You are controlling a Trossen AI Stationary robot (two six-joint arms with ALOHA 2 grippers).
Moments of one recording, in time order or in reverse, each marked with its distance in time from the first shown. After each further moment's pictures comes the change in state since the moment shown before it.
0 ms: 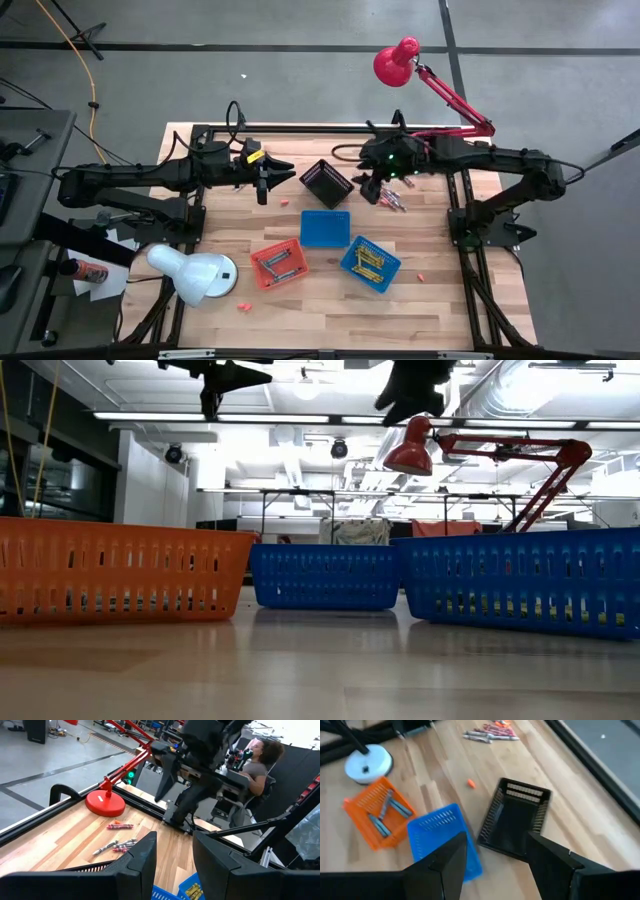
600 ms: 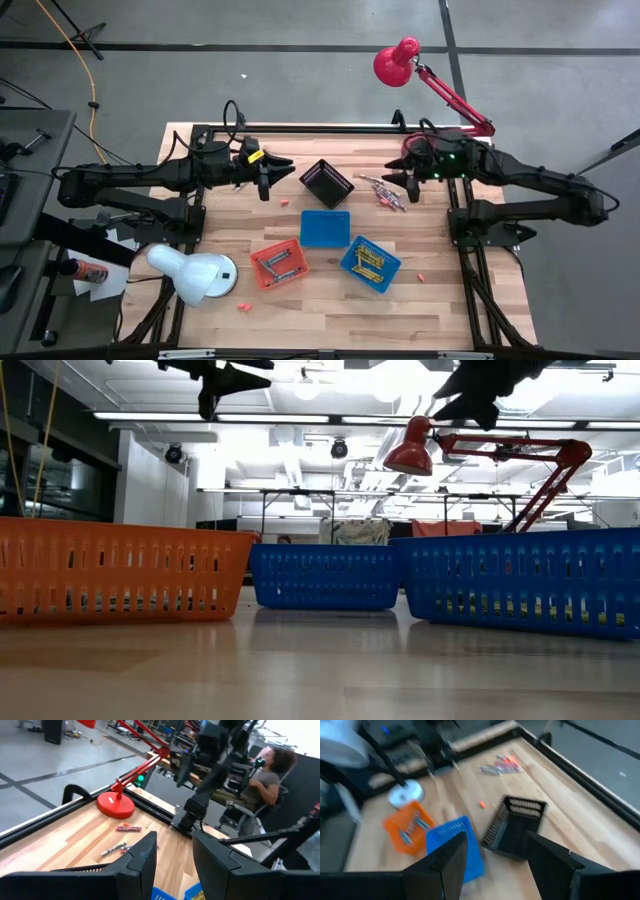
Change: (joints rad) left arm 0.000 0.000 0.000 0.000 -0.069 -0.040; right arm -0.165 -0.515 -0.493 0.316 -0.219 -0.012
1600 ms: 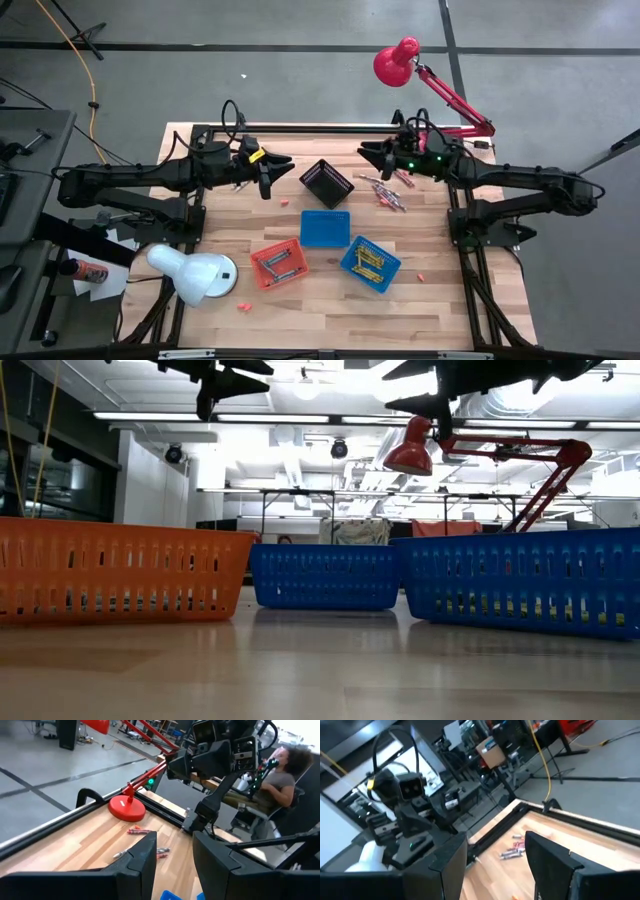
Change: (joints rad) left arm 0.000 0.000 0.000 -0.007 -0.053 0.038; right arm 0.024 0.190 -0.130 0.736 0.178 0.364
